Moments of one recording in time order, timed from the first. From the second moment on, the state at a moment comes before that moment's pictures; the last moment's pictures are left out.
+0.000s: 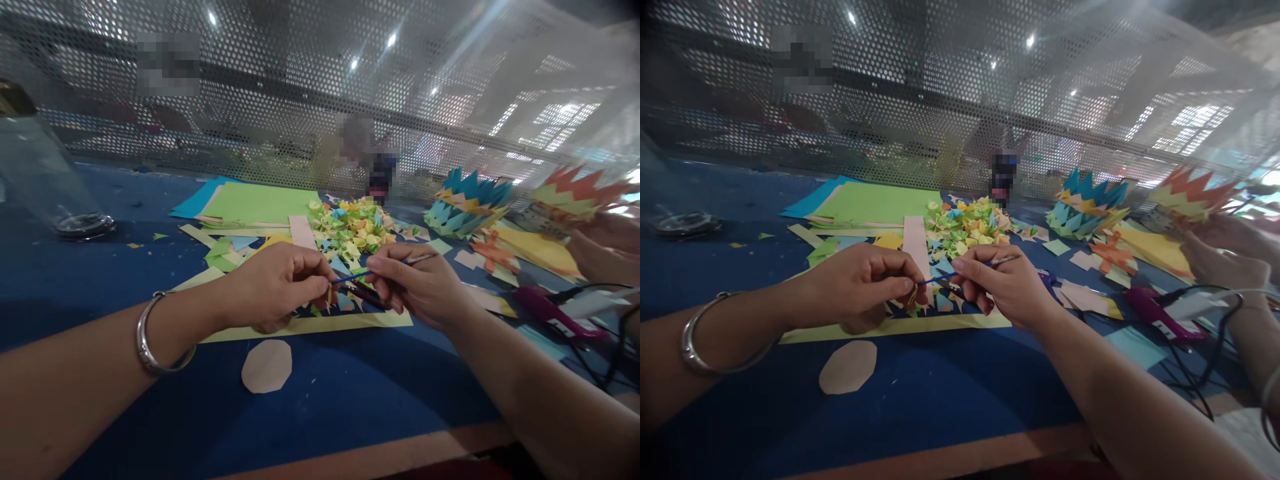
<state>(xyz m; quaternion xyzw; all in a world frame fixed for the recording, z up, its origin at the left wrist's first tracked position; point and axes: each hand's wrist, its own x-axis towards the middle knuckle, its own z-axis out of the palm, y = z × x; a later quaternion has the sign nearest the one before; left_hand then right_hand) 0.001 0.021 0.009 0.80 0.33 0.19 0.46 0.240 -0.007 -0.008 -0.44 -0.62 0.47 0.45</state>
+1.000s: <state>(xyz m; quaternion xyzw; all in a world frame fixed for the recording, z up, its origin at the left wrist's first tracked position) 0.004 0.021 0.009 0.84 0.36 0.20 0.36 0.241 -0.008 -0.007 -0.44 -0.63 0.46 0.44</state>
